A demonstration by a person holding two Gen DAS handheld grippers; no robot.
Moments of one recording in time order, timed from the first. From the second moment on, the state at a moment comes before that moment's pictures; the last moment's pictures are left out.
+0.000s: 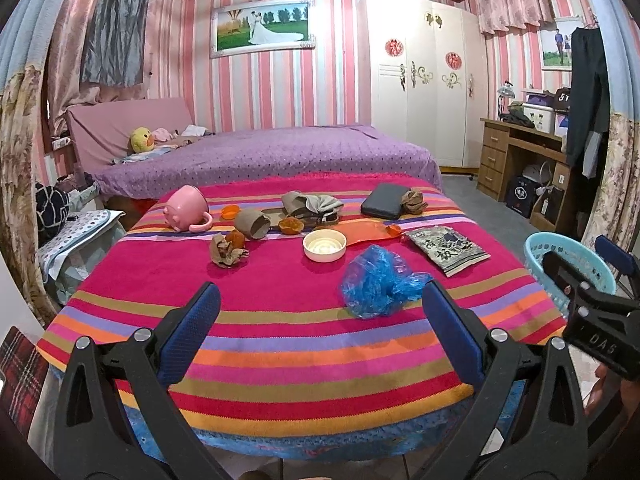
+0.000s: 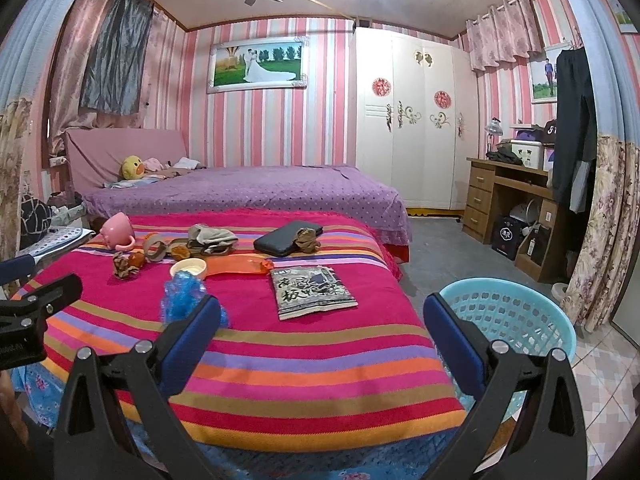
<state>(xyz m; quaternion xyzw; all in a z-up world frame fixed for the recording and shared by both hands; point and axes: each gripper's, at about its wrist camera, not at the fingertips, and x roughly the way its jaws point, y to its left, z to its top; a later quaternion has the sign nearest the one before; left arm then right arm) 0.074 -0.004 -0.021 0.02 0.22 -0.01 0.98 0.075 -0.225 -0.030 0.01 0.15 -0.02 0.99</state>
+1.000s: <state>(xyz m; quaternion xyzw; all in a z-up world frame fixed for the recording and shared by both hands) 0.229 -0.046 -0.086 0.04 0.34 -0.10 0.93 0.278 -0.262 -0.075 -0.02 0.32 -0.02 0.95</state>
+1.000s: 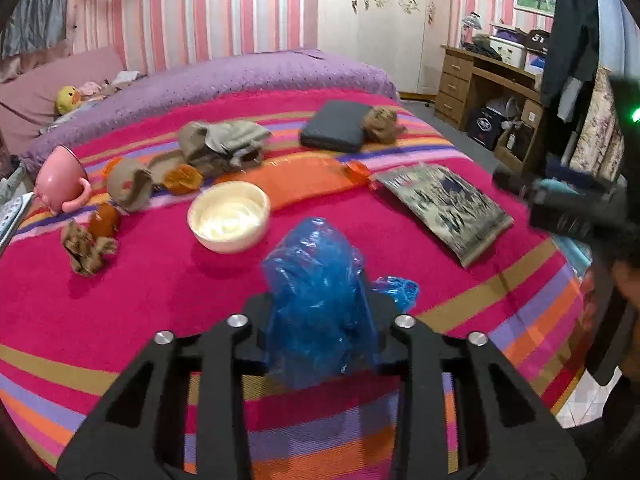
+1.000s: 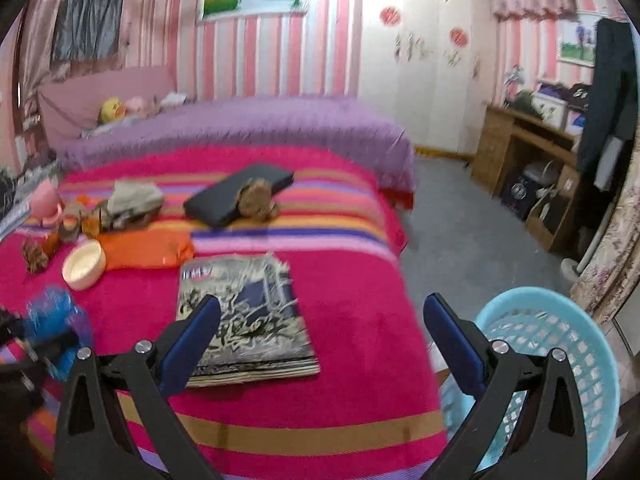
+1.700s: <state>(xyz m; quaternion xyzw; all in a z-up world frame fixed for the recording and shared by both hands) 0.244 -0.028 -0.061 0.02 0.32 -0.03 0.95 0.287 -0.274 -0.081 -0.01 0.34 0.05 0.94</state>
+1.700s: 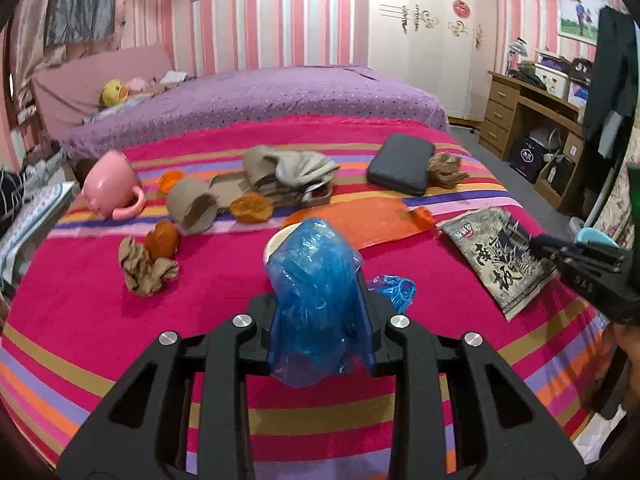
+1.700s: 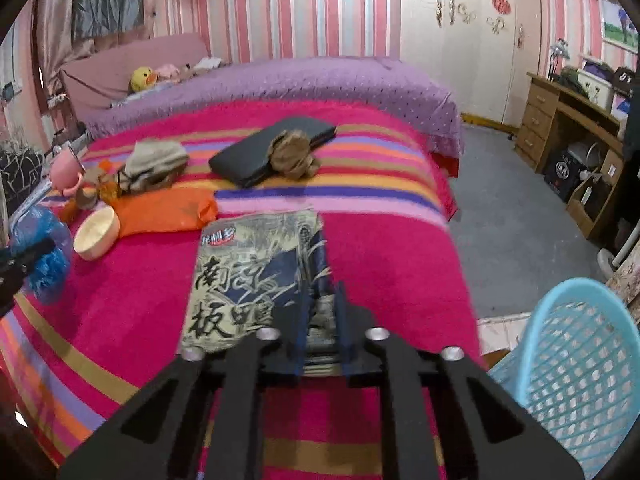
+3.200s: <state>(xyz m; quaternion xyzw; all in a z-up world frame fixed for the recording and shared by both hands) 0.254 -0.342 -0.069 0.07 0.33 -0.20 0.92 0.175 -0.550 -0.065 0.09 0.27 -0.13 0.95</state>
